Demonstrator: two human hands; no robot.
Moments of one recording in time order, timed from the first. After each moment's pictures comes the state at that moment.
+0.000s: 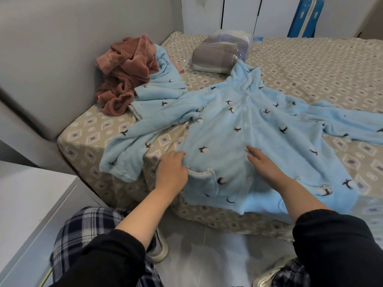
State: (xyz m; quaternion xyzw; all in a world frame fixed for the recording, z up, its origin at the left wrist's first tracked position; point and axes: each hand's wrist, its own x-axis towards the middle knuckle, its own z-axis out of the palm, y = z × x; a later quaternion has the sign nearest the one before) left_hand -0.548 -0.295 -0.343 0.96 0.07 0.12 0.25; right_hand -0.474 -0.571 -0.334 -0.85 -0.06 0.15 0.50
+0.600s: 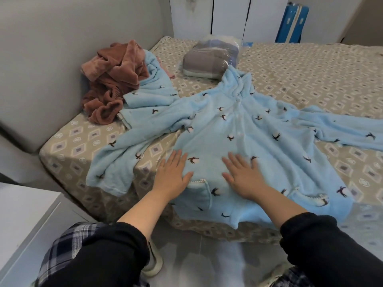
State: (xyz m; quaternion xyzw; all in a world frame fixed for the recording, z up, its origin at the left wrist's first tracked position) left_hand -0.499 -0.287 -0.376 1.00 -0.03 0.00 0.09; right_hand -0.463 -0.536 -0.355 -0.98 -0.18 0.07 0.05
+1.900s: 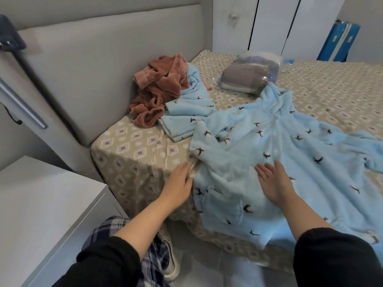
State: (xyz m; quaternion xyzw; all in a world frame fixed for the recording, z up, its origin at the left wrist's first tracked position) left_hand -0.550 -0.231 -0.342 0.93 0.05 0.06 0.36; right_hand -0.437 -0.502 -0.331 -0.49 0.14 0.16 0.85
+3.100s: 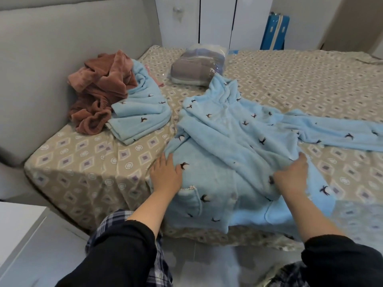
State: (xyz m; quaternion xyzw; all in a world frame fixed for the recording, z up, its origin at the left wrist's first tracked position) left_hand -0.473 -0.319 -0.366 0.98 0.13 0.07 0.15; right_hand -0.472 -0.638 -0.318 -0.86 0.26 -0.13 0.42
